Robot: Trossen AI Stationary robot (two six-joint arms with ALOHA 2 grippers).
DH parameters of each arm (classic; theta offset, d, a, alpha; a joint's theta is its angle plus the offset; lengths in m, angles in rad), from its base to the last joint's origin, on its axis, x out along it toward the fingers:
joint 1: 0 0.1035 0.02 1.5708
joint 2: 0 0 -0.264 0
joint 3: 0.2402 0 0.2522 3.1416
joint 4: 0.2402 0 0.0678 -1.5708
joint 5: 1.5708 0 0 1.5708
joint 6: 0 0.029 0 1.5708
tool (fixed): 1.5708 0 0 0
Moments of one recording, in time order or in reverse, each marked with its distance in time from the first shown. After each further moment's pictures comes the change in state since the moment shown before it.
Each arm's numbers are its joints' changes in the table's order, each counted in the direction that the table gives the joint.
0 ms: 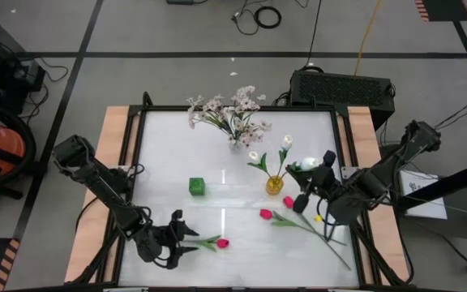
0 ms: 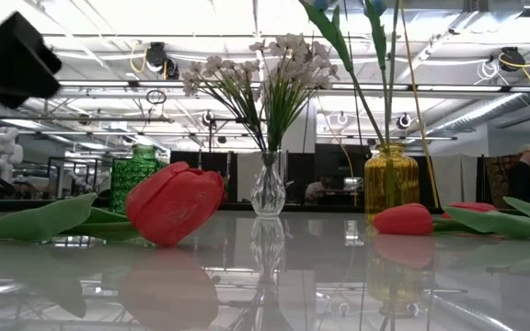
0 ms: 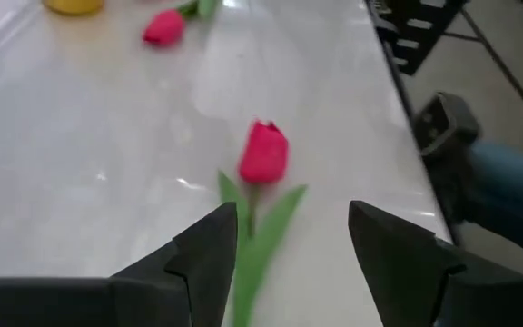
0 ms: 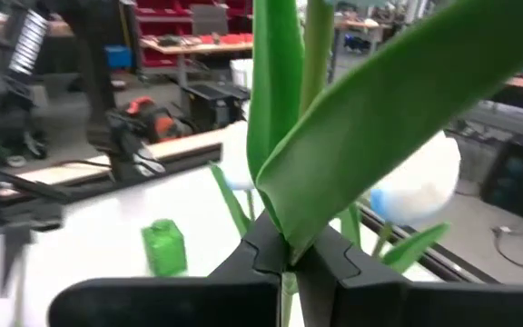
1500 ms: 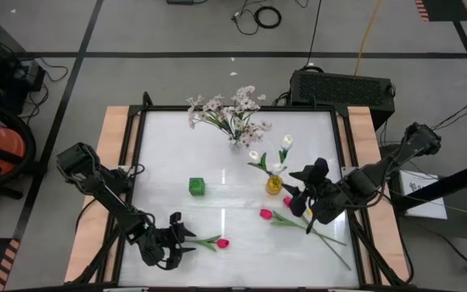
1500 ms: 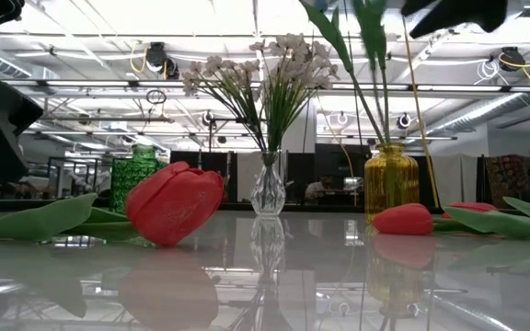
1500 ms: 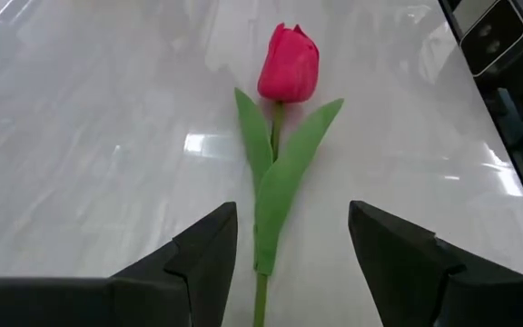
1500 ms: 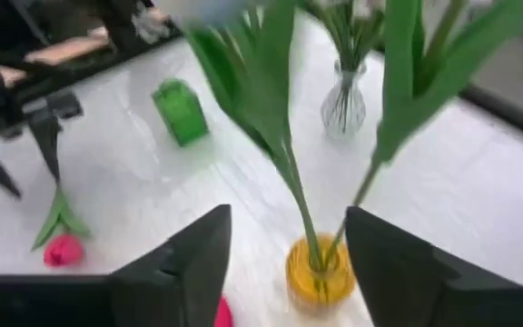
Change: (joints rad) left arm -0.023 -0.107 -0.042 -0.013 0.014 -0.064; right arm -0.077 -0.044 0.000 0.364 -0.387 0.453
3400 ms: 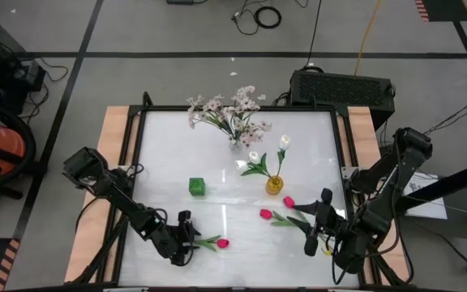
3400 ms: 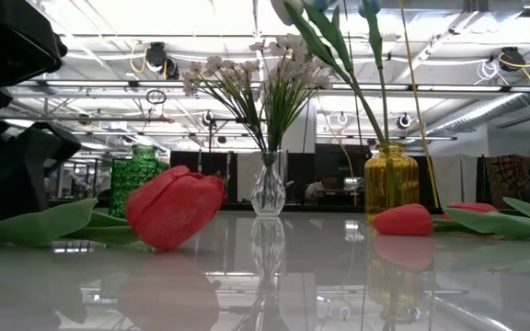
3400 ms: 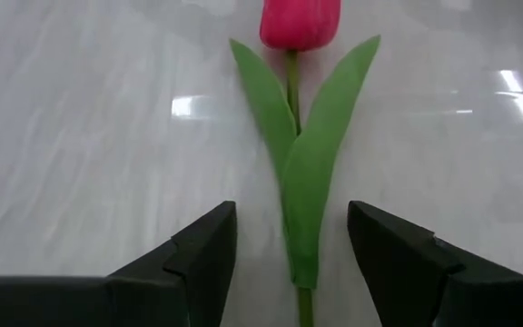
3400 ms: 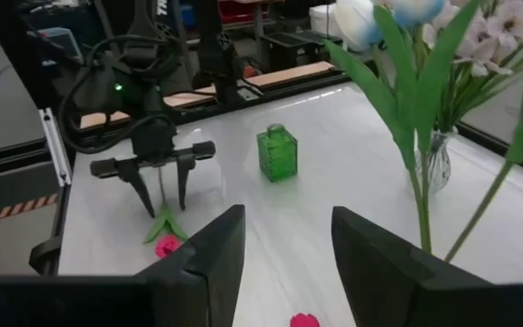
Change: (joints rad) left arm 0.128 -0.108 0.003 -0.036 0.202 0.166; right arm 0.371 -0.161 0.000 -0.168 0.336 0.057
